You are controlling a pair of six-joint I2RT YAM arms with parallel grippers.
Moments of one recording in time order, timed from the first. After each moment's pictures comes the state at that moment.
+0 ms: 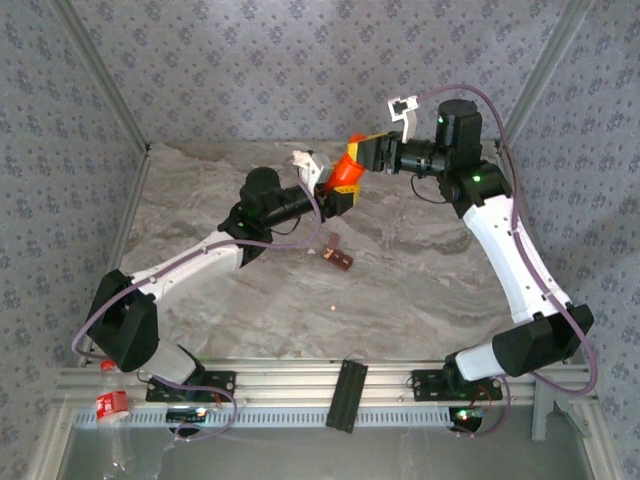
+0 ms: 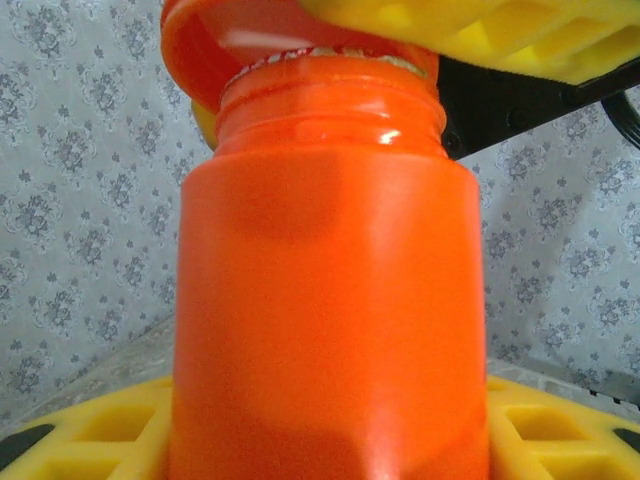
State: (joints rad) left arm -0.71 1.49 1.12 0.45 0.43 -0.10; right arm 0.31 1.42 1.60 -0.43 -0.78 0.32
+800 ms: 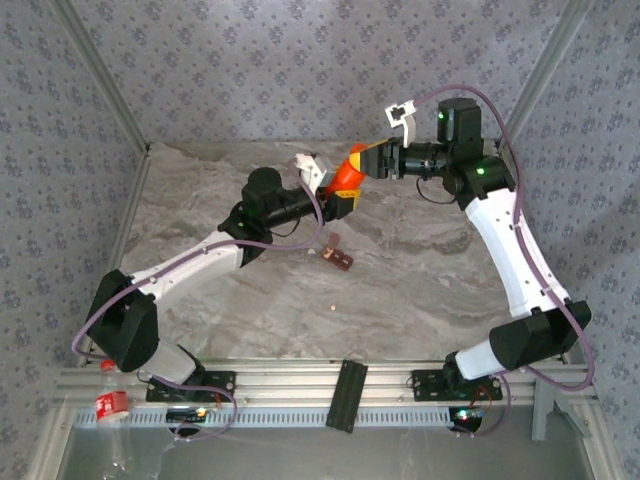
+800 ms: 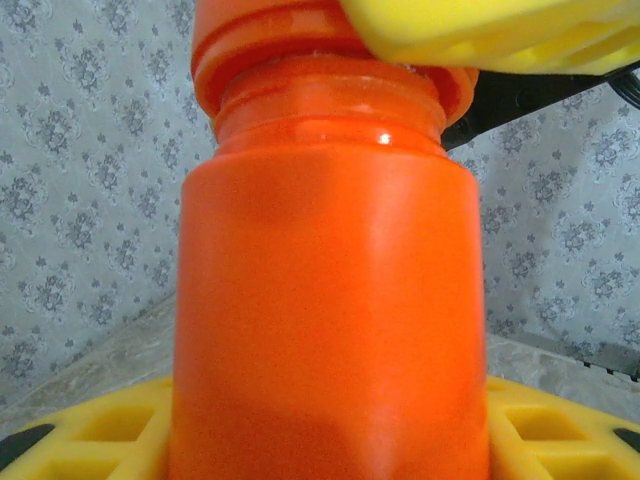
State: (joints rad) left arm -0.71 1.49 1.12 0.40 0.44 -0.06; right arm 0.28 1.46 1.66 -0.62 -0.86 0.19
